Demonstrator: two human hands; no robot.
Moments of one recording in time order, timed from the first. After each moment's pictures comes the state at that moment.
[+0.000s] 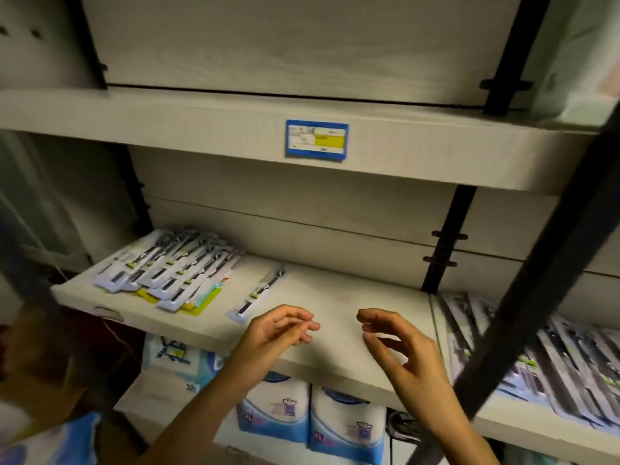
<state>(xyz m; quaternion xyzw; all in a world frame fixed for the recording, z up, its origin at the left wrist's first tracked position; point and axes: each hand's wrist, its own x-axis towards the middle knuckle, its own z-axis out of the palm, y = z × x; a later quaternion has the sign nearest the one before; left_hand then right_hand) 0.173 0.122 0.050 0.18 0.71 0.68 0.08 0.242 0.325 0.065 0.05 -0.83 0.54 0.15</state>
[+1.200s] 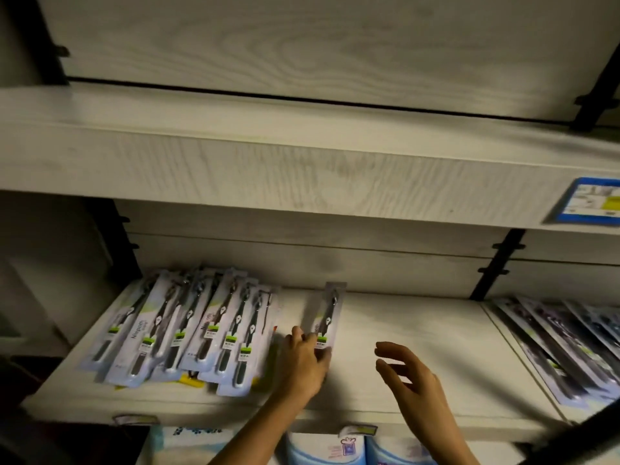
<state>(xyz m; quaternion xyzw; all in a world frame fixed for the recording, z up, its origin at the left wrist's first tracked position) -0.035 0.021 -0.047 0.20 0.95 0.23 0.04 0.102 0.136 0.023 -0.23 -0.82 0.50 0.15</state>
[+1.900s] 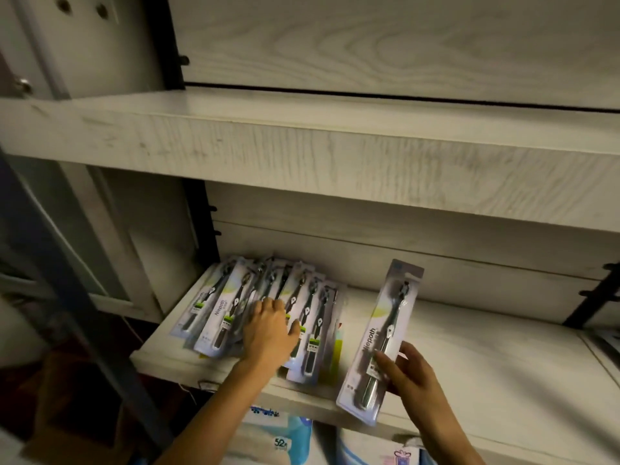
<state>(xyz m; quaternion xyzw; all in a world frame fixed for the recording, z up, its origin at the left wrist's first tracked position) -0.085 -0.125 -0.001 0.10 0.99 0.10 -0.04 0.048 0.060 0.016 -0.17 -0.67 0.72 0.06</state>
